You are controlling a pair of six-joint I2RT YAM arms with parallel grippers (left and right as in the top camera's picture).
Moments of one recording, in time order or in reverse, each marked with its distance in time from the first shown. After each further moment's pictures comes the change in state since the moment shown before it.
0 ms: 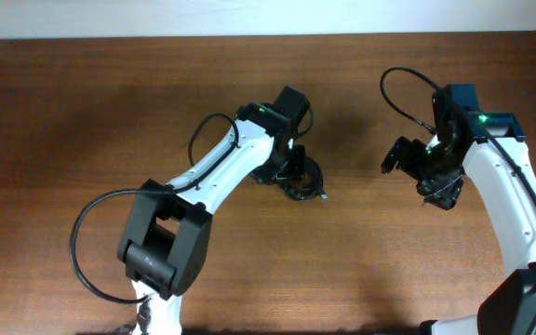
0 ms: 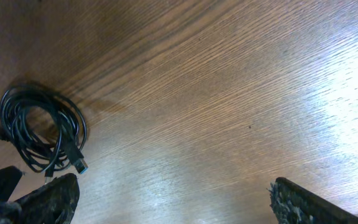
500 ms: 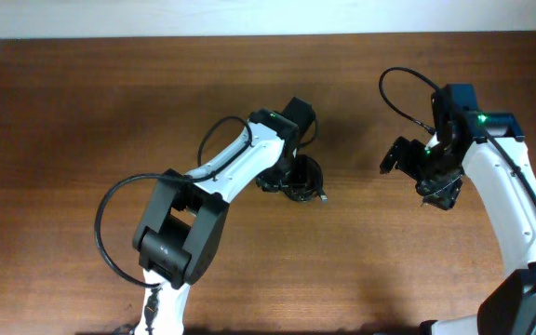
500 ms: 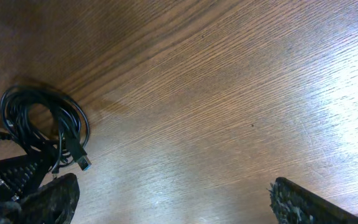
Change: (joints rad) left arm -0.021 0.085 0.000 -0.004 0.000 -0.019; right arm 0.000 0.000 0.000 -0.001 -0.006 0.000
